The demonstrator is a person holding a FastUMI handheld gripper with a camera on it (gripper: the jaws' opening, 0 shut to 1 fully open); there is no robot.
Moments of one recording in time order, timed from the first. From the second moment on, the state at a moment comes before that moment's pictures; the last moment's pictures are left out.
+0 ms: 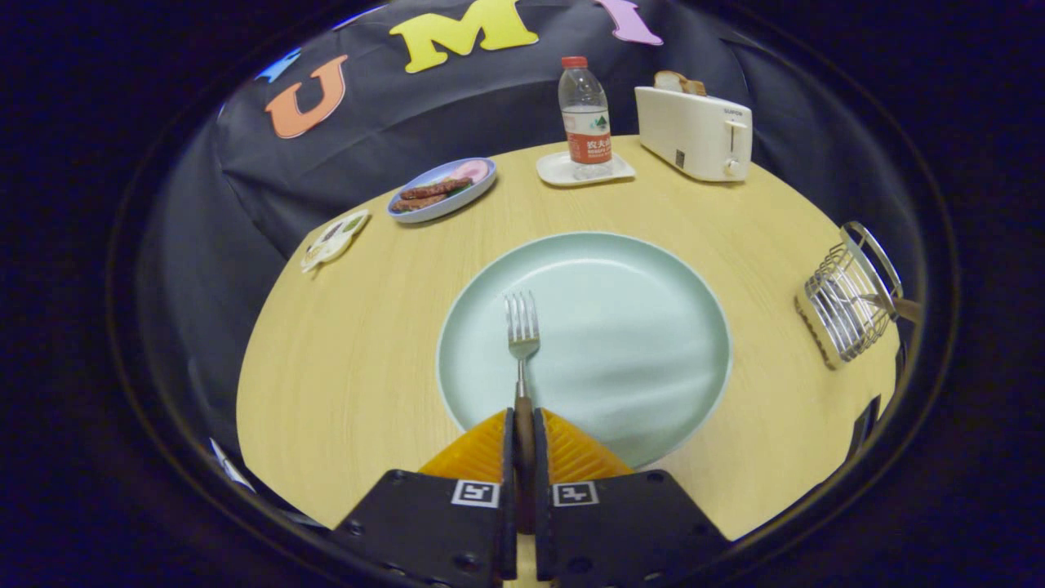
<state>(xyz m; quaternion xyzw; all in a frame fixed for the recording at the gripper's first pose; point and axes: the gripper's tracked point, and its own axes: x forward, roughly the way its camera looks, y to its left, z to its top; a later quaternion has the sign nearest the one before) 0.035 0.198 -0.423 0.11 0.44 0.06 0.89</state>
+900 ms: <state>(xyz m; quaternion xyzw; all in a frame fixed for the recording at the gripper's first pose) 0.028 0.025 -0.304 0.02 0.40 0.09 0.91</state>
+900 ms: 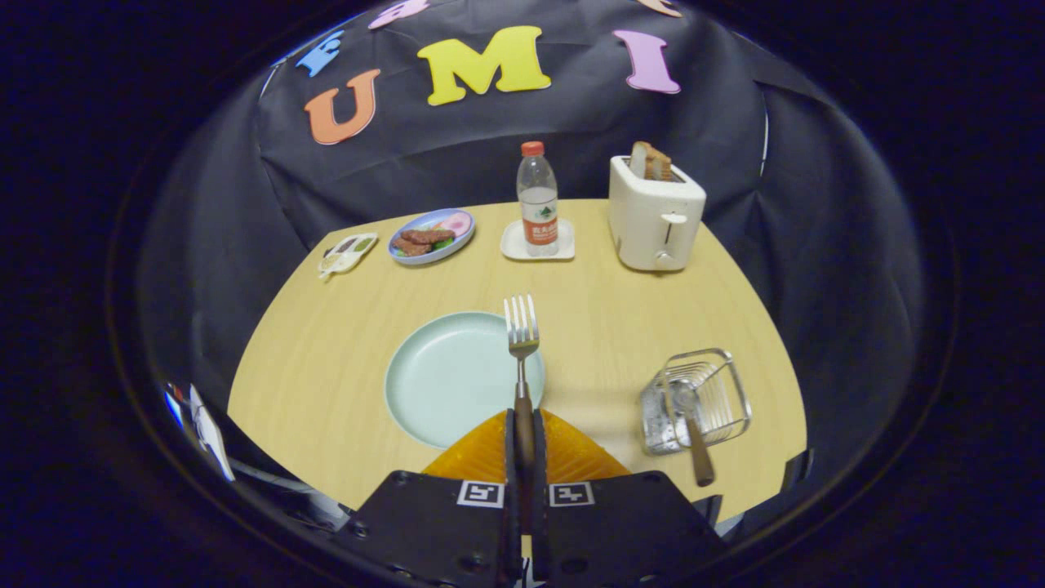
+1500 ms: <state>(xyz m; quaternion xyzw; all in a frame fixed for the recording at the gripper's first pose) 0.017 -0.103 -0.275 0.05 0.41 0.03 0.91</state>
